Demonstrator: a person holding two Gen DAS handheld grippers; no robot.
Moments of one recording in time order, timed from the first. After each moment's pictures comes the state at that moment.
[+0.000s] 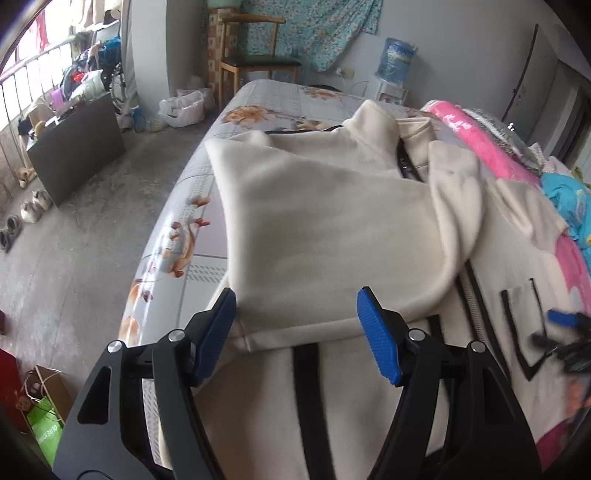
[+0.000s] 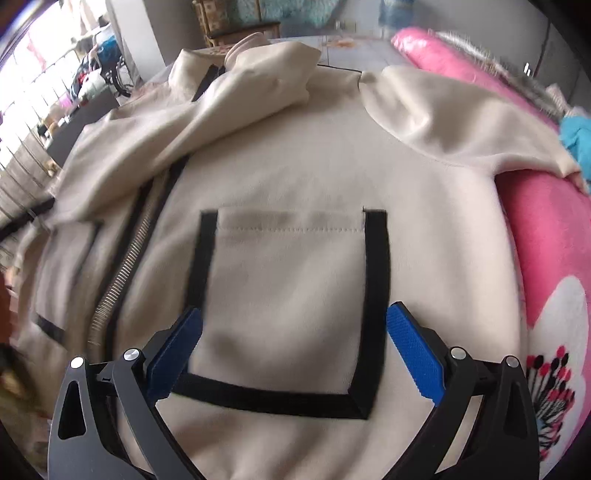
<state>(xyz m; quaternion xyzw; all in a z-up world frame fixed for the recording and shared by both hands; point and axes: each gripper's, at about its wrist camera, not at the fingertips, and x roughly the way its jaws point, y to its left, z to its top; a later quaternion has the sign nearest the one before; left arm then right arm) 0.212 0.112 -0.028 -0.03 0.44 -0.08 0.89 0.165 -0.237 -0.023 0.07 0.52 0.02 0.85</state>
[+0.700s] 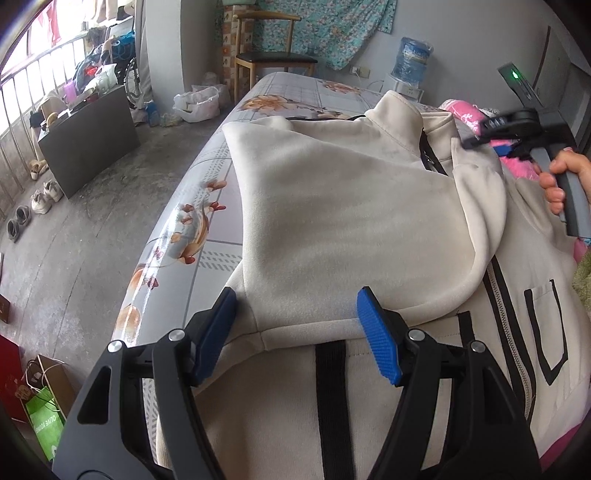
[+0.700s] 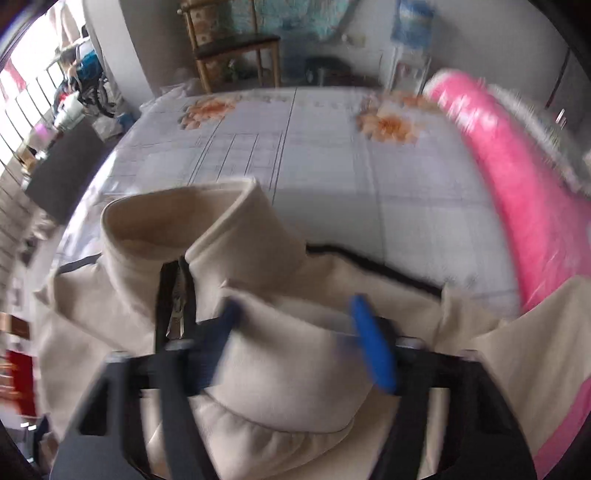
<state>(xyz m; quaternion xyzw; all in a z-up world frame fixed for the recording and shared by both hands) 0.220 0.116 -0.047 -0.04 0.44 -0.06 0.89 0.426 -0.215 -0.009 0.06 0.55 0.03 0.83</state>
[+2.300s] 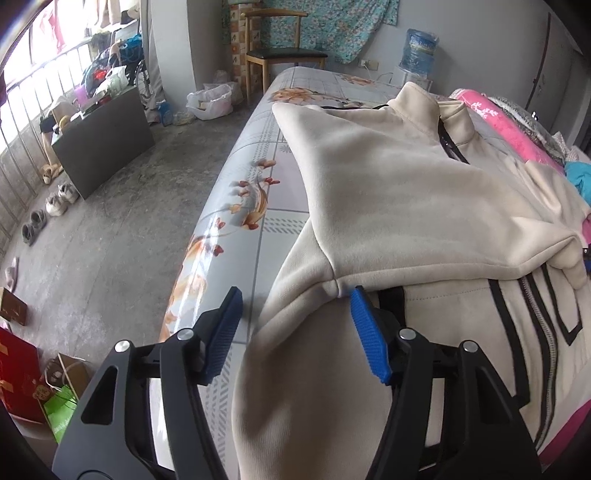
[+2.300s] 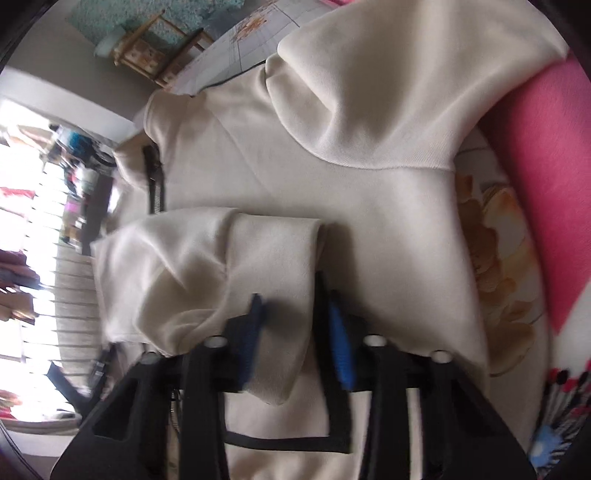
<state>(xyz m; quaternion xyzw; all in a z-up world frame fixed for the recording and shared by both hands) 0.195 0.146 -0.047 0.00 0.45 -0.03 0.89 0.216 -0.312 -0.050 0.27 0.58 0.00 0.77</state>
